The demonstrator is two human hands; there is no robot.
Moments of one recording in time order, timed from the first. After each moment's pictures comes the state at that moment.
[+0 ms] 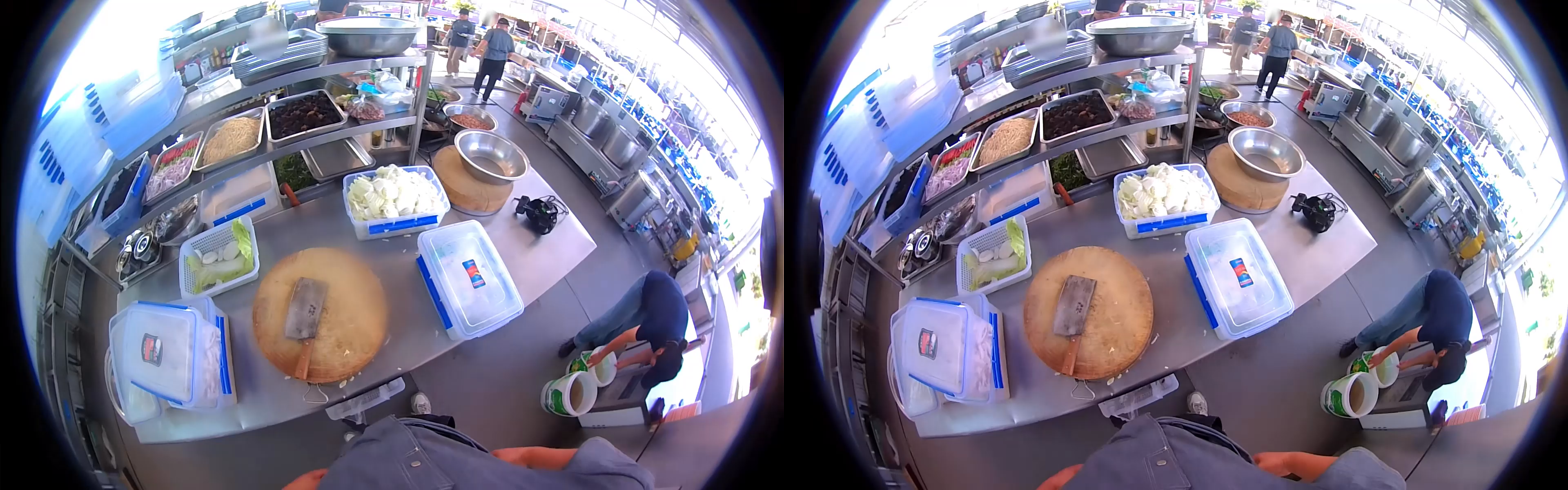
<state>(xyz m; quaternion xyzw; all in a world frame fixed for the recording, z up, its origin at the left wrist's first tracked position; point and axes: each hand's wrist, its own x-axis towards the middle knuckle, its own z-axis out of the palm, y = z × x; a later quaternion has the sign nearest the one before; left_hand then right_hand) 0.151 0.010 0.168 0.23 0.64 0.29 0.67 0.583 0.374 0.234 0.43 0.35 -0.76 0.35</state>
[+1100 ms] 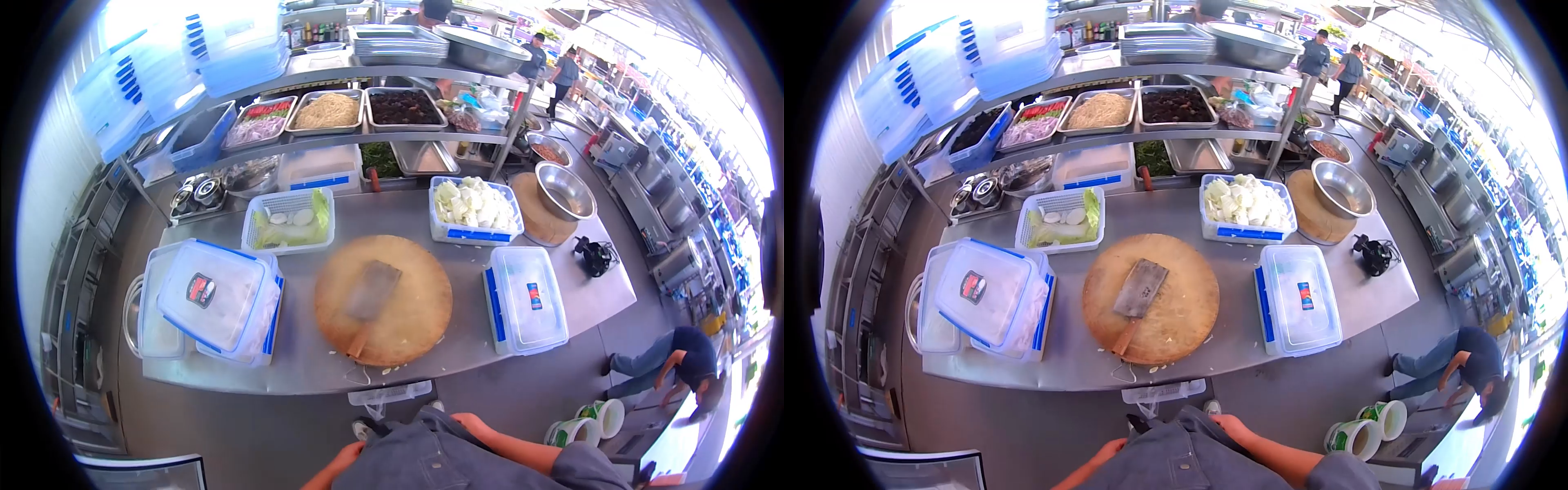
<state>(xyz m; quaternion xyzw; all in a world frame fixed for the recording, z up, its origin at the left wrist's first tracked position) 0.208 0.052 0.113 0.13 0.57 0.54 0.60 0.374 0.379 0.219 0.23 0.76 -0.59 0.15</state>
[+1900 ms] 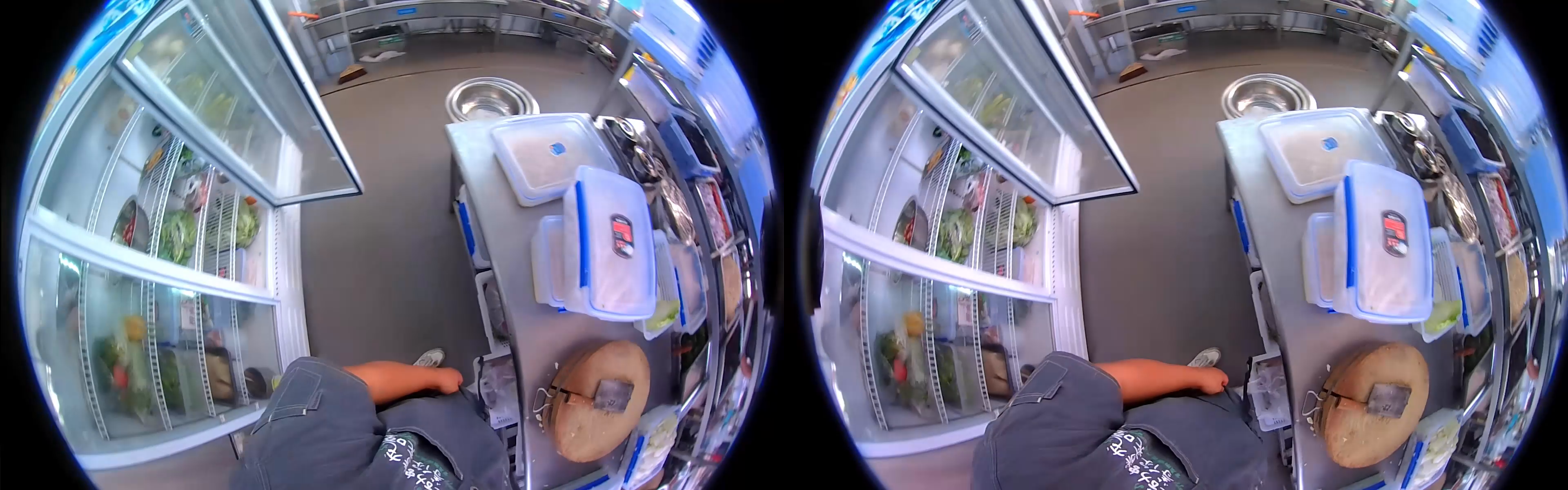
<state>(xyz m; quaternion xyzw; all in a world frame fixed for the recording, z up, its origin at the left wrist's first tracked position) 0.196 -0.018 0.044 0.06 0.80 0.42 0.42 0.231 0.315 0.155 0.30 0.76 -0.45 0.37</state>
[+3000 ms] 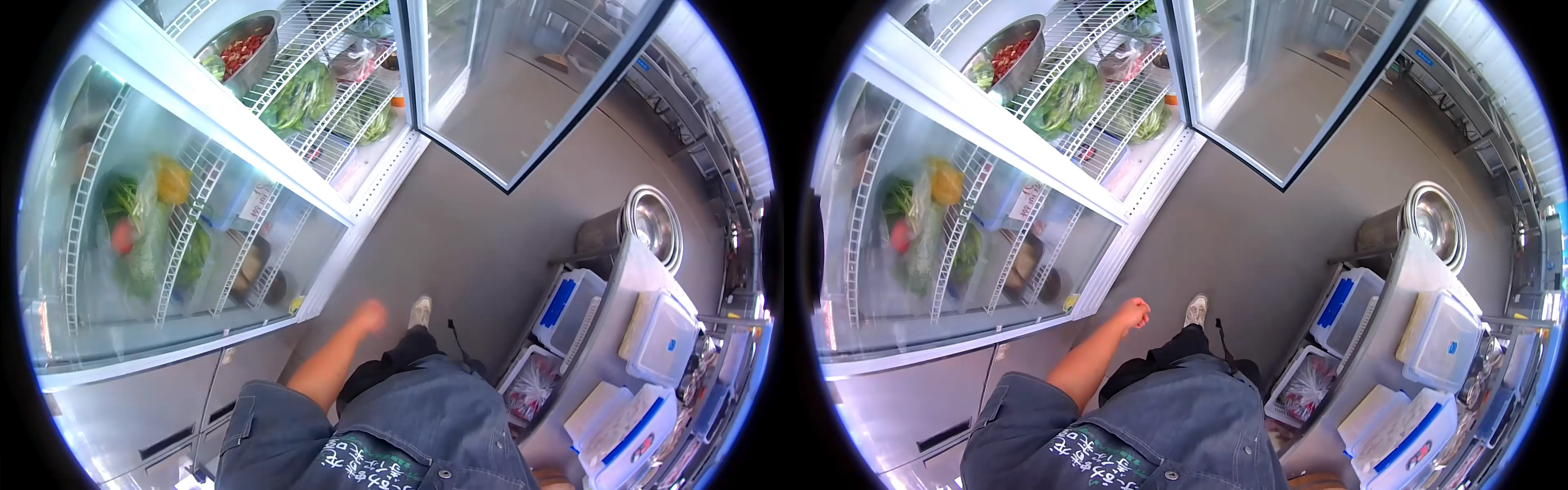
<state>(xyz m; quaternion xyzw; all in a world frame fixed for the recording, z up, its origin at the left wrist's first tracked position) 0.481 -0.355 0.009 -0.67 0.37 0.64 -0.01 0.081 -0.009 0.104 0.01 0.79 -0.25 0.55</state>
